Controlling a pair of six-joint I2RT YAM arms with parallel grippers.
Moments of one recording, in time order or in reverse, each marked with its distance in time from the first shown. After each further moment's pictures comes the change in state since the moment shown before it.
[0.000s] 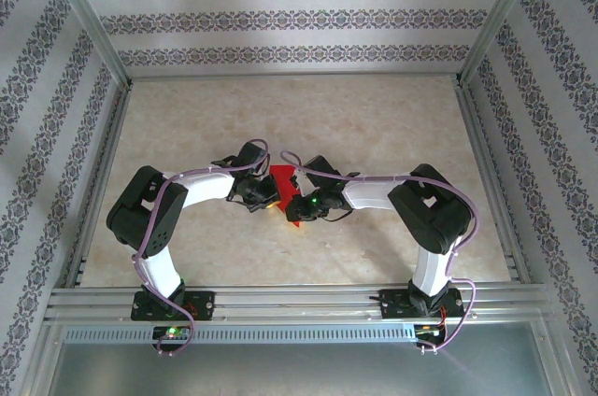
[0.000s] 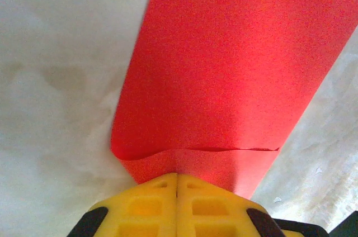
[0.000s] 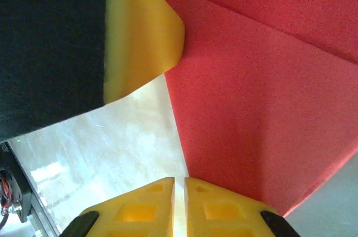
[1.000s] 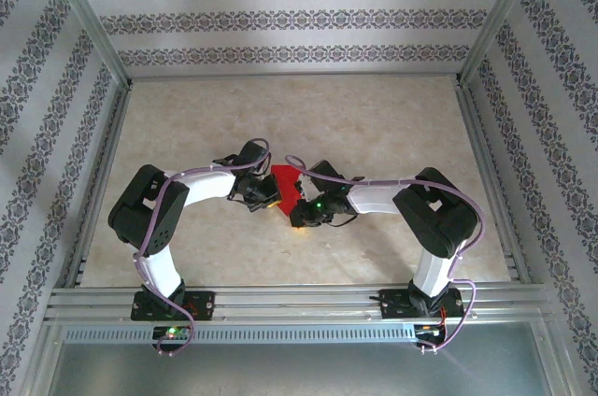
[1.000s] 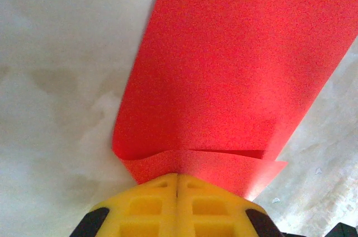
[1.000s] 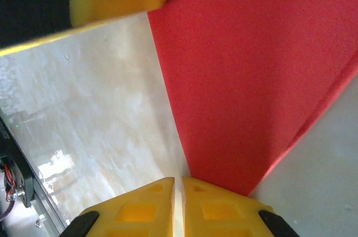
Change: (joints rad) left arm 0.000 0.015 0.023 -0.023 0.003 0.003; right arm 0.001 -0.042 -0.073 -0.002 -0.019 0.022
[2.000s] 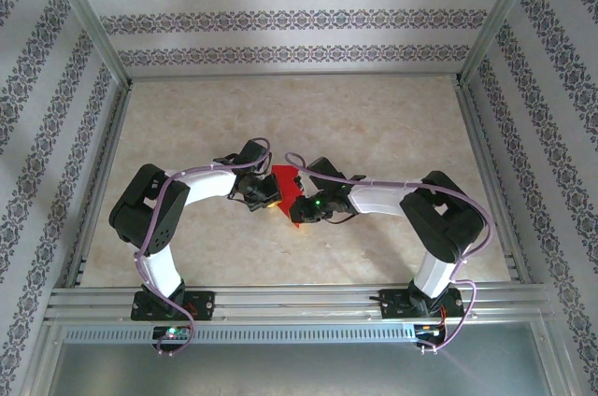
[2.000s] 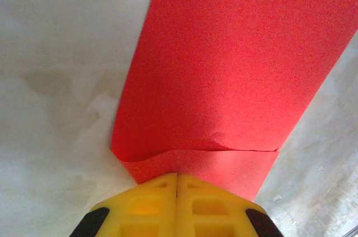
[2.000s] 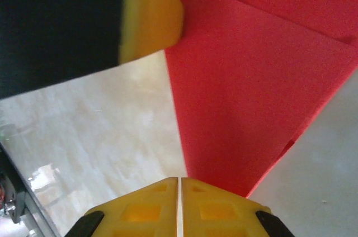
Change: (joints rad) left arm 0.000 0.006 0.013 -0.016 0.006 0.023; right arm 0.012 -0.031 0.031 -0.029 0.088 -0.008
